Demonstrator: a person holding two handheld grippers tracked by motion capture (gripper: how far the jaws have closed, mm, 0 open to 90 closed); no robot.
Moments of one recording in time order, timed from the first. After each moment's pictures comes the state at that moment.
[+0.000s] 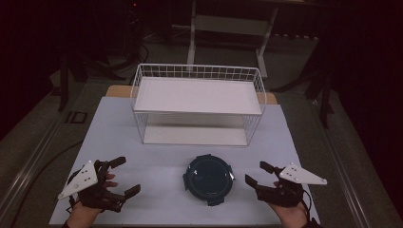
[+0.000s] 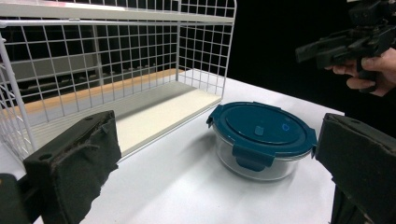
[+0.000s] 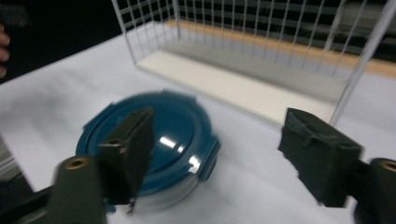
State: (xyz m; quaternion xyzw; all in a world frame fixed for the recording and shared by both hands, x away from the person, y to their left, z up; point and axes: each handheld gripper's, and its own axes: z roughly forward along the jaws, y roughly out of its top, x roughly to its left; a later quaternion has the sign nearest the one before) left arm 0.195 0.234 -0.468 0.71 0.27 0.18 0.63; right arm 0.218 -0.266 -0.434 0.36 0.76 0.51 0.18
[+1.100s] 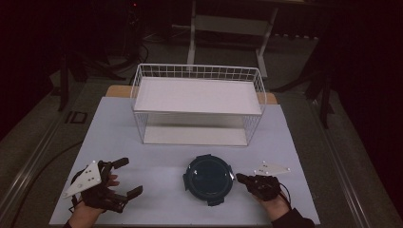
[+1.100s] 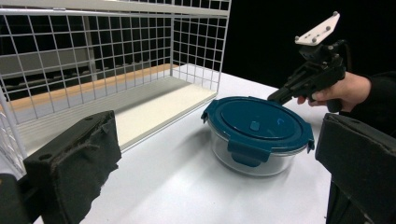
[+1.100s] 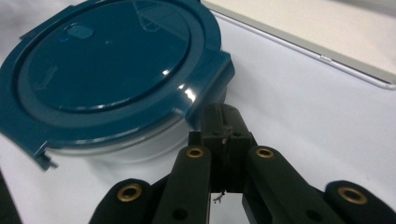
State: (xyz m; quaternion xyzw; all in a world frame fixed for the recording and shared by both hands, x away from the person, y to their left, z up) left arm 0.198 0.230 -0.472 0.71 0.27 0.17 0.62; right arm 0.259 -0.246 -0.498 0.35 0.83 0.42 0.12
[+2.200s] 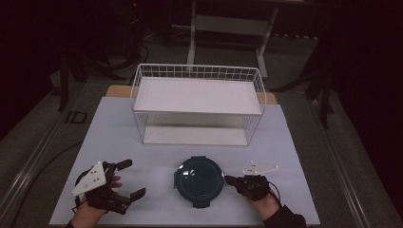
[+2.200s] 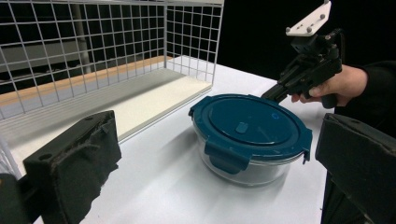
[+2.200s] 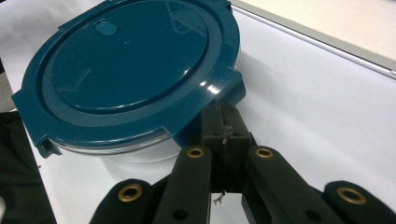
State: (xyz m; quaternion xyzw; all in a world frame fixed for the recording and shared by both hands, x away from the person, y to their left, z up) left arm 0.198 0.223 -0.475 0.73 0.26 0.16 0.61; right arm 0.259 -0.217 -0.499 0.32 0.84 0.43 0.08
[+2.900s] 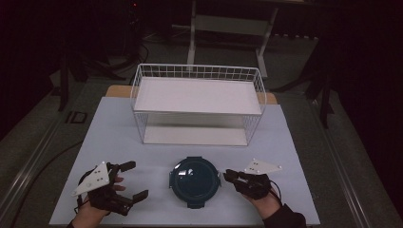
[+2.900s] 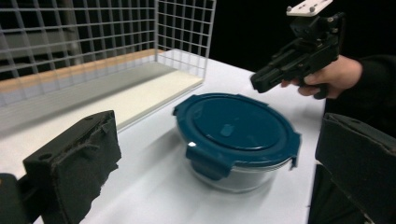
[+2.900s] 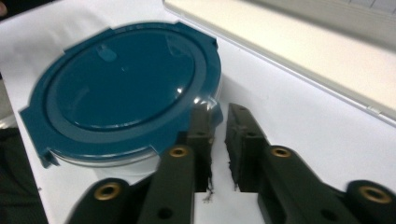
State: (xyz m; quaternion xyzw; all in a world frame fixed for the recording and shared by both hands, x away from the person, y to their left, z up) left arm 0.200 0.215 -0.473 0.73 0.26 0.13 0.61; right arm 0.256 -0.214 -0.483 0.31 0.83 0.45 0.11
